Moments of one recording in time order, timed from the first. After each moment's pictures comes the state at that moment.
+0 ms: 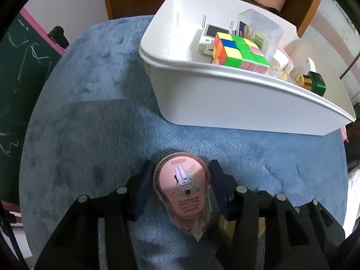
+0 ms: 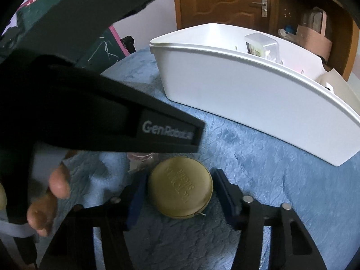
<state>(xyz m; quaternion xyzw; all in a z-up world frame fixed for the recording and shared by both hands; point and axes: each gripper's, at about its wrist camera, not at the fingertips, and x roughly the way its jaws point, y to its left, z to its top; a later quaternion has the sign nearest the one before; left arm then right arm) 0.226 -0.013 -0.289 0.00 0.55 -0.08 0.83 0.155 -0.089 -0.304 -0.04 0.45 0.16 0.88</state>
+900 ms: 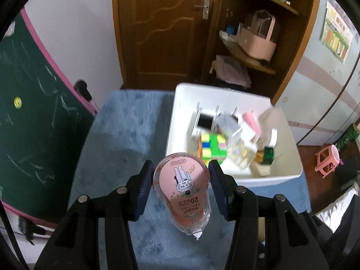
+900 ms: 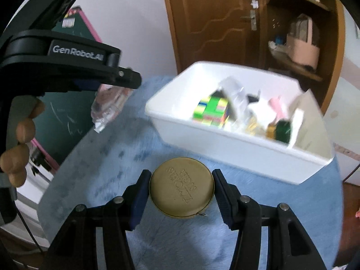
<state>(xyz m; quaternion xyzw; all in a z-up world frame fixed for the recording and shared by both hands) 0.228 -0.001 -0.114 -0.02 0.45 -0.07 0.89 0.146 -0.145 -0.204 0.00 0.41 0.16 0.90</state>
